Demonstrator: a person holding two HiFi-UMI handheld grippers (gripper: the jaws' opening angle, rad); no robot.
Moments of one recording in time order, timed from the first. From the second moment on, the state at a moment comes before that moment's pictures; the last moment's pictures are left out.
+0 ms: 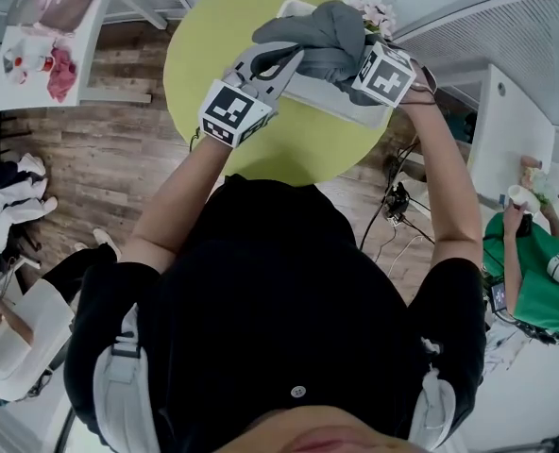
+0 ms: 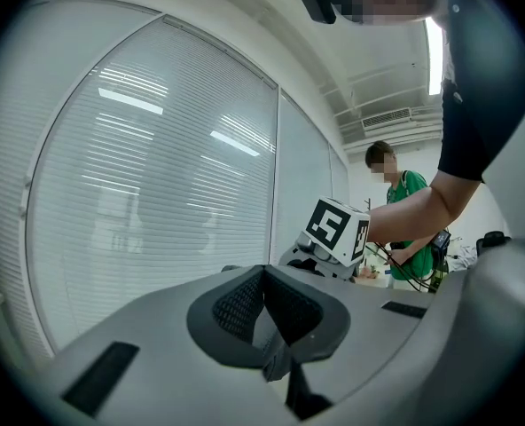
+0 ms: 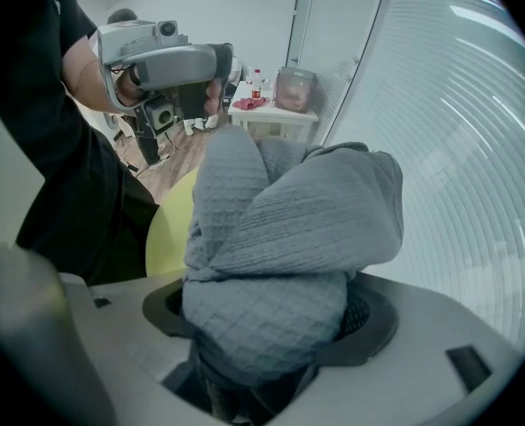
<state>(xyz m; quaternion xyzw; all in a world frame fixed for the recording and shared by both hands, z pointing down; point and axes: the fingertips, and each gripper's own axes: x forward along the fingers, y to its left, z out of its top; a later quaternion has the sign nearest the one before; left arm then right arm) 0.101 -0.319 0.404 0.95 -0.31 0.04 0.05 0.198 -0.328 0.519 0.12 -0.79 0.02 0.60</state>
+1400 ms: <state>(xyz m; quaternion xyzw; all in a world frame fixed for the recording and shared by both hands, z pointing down) 0.125 -0.347 0.520 0.93 -0.33 0.13 0.11 0.195 -0.336 0.726 0.05 -0.78 0.08 0.62</state>
